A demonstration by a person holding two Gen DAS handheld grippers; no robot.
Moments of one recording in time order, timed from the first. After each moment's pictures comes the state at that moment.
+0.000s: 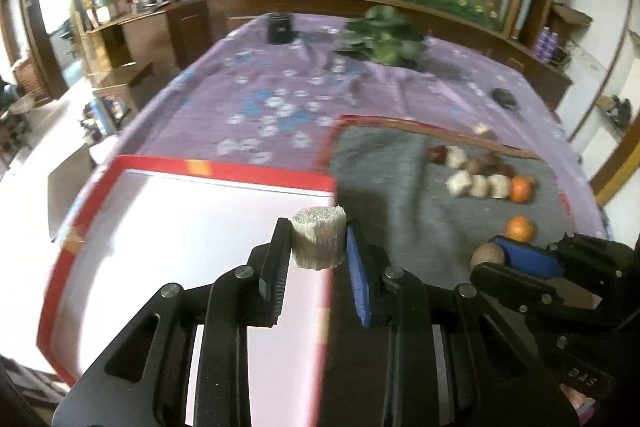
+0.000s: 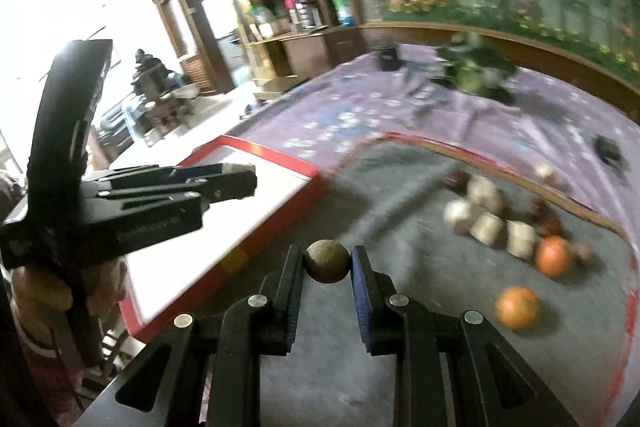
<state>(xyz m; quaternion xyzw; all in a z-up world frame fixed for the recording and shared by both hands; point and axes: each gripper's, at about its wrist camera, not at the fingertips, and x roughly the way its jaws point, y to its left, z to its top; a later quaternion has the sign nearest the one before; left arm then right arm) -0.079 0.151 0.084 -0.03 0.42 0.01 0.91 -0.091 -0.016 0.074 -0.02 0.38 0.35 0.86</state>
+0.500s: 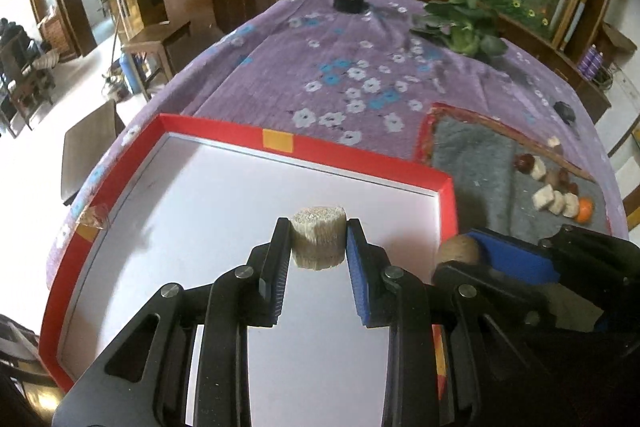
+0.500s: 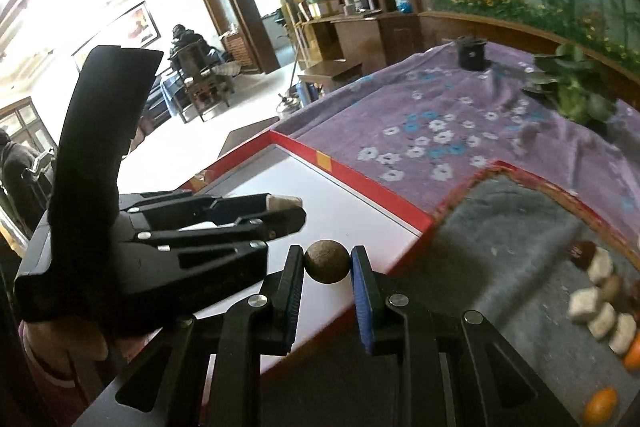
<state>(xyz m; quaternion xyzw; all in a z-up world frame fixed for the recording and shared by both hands) -0.051 0.219 0.046 -0.07 0.46 0.07 0.88 -0.049 0.097 0.059 -0.04 0.39 0.42 0.82</state>
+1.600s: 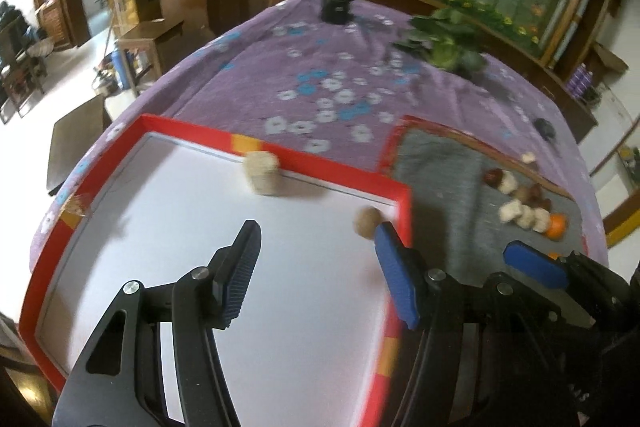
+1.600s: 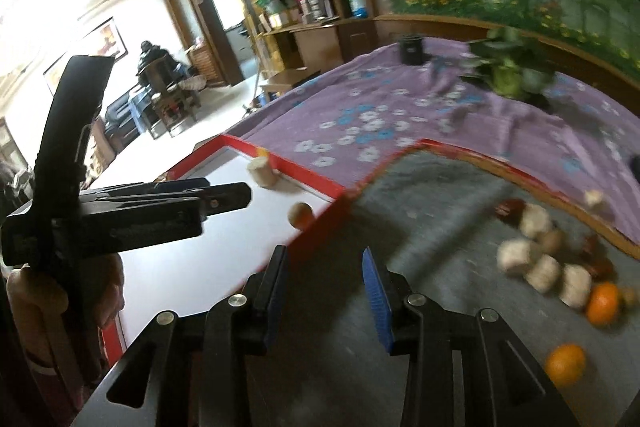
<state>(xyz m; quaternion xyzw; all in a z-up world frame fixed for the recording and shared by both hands) -0.058 0.190 0.063 -0.10 0.44 0.04 0.89 -0.059 0.020 0.059 -0.02 0.39 0.36 0.85</state>
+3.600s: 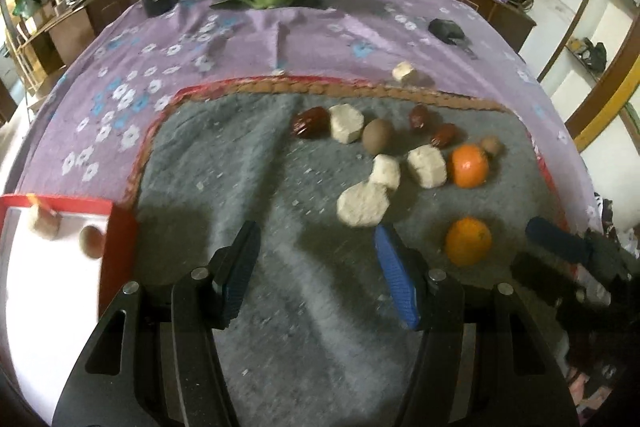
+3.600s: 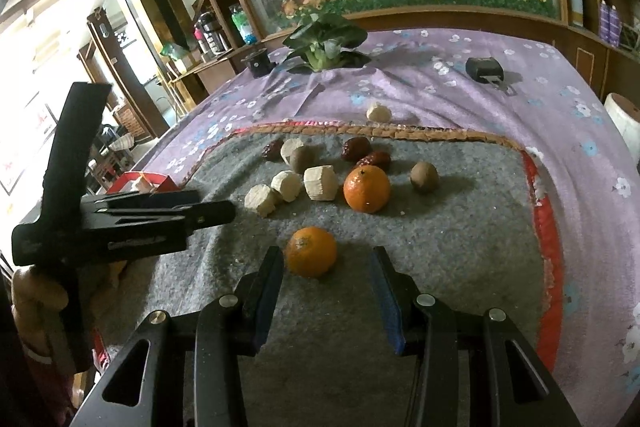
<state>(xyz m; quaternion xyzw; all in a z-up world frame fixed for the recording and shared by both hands) -0.004 0.018 0.032 0.01 0.49 -0.10 0.87 -0.070 -0.168 0.031 0.07 0.39 0.22 0.89</state>
